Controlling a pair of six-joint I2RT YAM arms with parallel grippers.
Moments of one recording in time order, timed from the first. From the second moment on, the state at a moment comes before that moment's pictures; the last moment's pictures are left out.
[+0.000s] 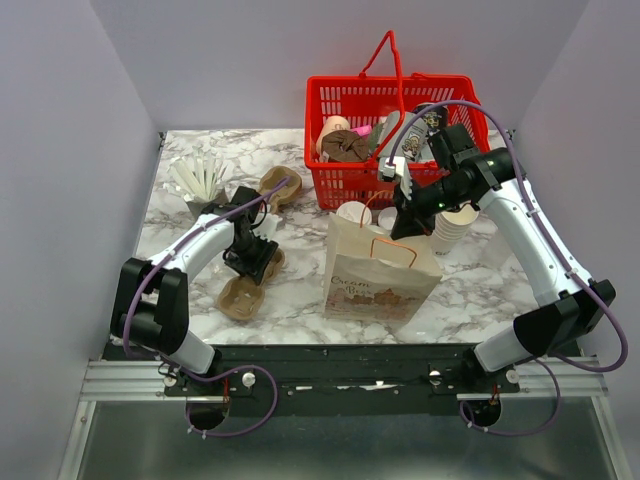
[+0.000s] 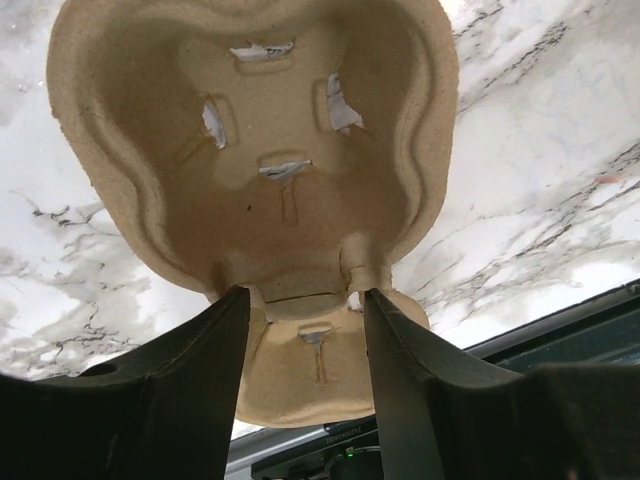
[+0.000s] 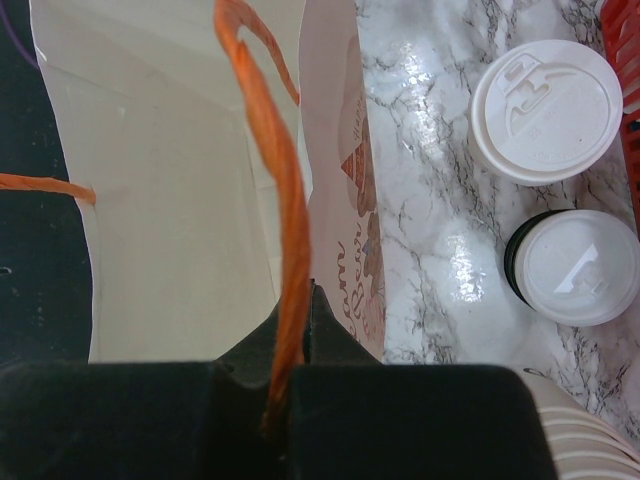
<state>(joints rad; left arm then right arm) -0.30 1.53 1.03 -0.89 0.15 0.19 0.39 1.52 1.68 -1.33 -0.72 -0.75</state>
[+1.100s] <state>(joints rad) -0.34 1.56 1.04 -0.92 0.11 0.17 0.39 1.55 1.70 -1.33 -0.72 -0.75</state>
